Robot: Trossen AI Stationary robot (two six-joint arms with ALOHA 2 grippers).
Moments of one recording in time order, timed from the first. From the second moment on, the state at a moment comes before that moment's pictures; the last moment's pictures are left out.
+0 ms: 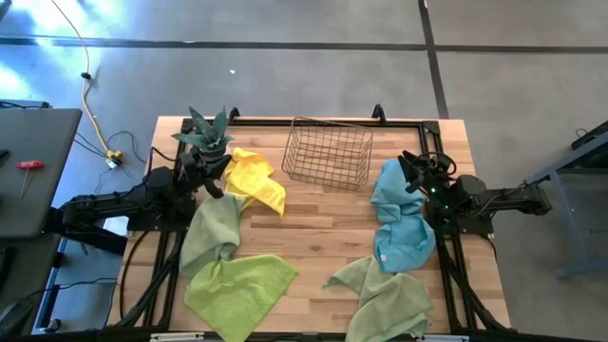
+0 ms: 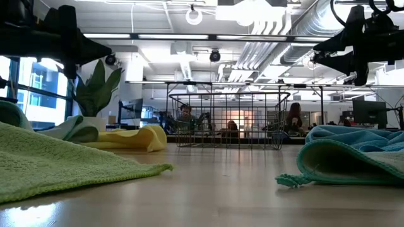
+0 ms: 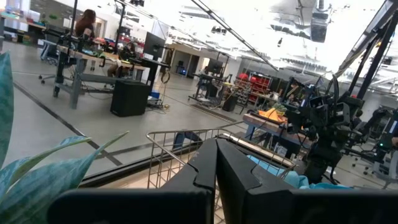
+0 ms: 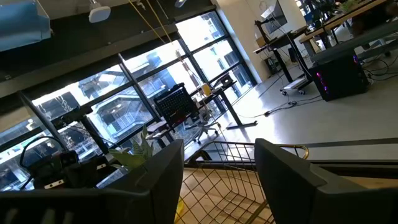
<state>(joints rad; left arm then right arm) 0.31 0.09 0.02 0.23 -0.38 -0.22 0.07 0.01 0.01 0.26 0.82 0.36</state>
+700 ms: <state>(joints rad) 0.31 0.09 0.02 0.23 -0.39 -0.22 0.06 0.01 0.01 0.20 0.83 -0.25</state>
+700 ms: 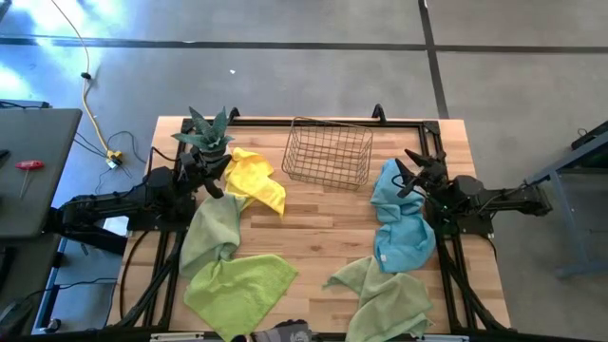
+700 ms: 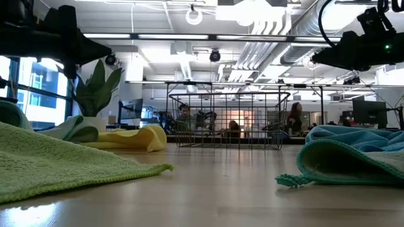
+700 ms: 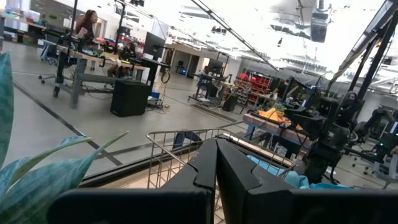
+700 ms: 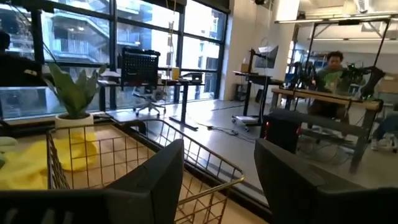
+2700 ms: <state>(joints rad) 0.31 0.09 0.02 0.23 -0.39 -0.23 0.04 0.84 0.73 0.18 0.64 0.36</state>
